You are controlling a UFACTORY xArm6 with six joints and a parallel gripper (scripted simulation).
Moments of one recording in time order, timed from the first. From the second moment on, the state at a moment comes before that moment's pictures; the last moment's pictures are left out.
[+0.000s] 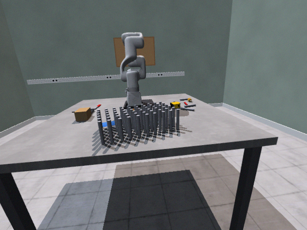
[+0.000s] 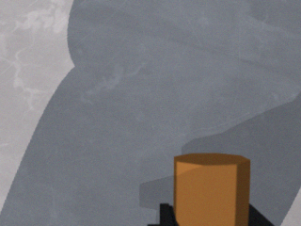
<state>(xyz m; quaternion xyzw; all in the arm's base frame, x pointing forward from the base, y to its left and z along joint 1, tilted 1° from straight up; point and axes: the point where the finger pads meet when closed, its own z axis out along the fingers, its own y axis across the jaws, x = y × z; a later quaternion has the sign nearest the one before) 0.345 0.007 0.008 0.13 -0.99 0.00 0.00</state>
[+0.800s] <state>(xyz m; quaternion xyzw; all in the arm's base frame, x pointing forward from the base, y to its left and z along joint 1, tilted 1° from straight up) 0.297 -0.010 0.007 0.13 -0.99 0.00 0.00</state>
